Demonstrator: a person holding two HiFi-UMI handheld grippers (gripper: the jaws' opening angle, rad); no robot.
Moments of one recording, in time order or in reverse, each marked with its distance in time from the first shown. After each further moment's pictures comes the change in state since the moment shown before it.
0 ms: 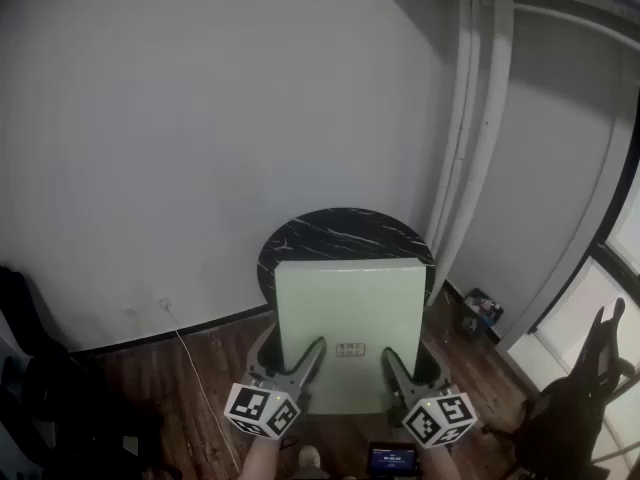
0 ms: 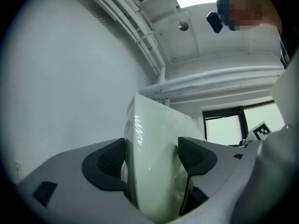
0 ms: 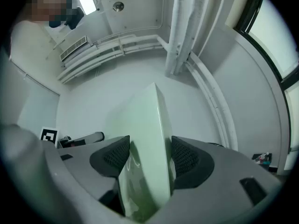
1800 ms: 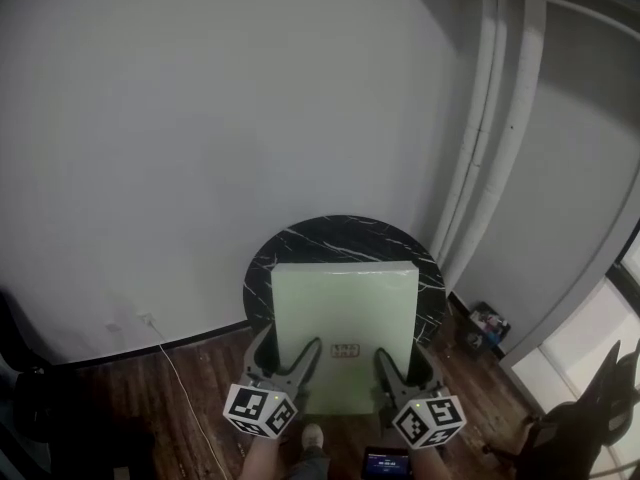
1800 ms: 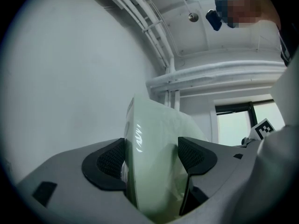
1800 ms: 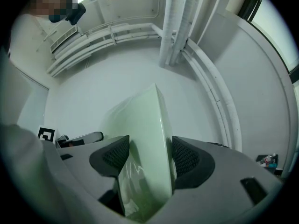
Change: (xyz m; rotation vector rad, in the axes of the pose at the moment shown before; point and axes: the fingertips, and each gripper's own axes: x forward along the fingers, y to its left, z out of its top) left arm 0.142 0.123 -0.055 -0.017 0.030 0.021; right arm 0.176 -0.072 -0.037 0.004 0.031 -0.038
